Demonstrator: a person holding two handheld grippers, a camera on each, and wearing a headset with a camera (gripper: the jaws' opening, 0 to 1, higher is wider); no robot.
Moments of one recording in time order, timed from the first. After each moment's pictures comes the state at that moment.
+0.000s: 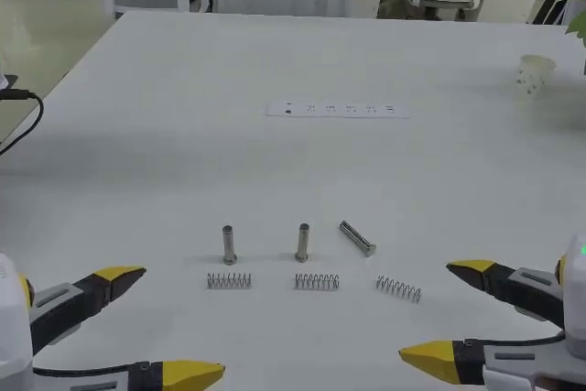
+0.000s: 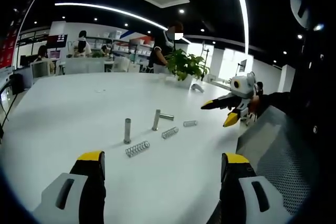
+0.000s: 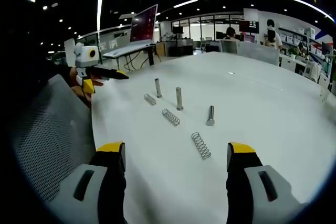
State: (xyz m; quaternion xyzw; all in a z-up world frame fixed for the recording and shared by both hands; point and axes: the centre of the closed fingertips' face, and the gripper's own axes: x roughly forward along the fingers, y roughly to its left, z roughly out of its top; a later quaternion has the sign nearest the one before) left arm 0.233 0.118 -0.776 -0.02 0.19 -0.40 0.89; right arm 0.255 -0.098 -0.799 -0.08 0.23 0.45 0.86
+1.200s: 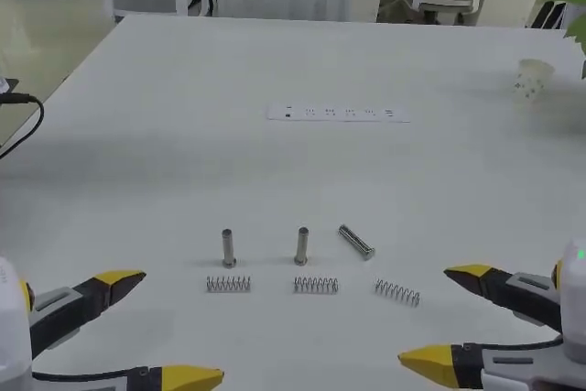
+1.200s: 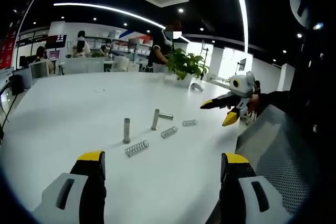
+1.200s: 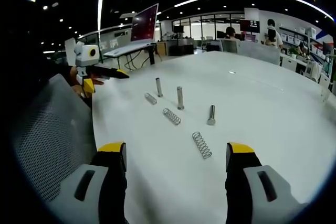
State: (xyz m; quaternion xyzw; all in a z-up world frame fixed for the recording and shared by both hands) left arm 0.232 0.117 -0.775 -0.01 0.19 -0.41 0.89; right arm 0.253 -0.097 -0.798 -0.08 0.23 0.45 0.86
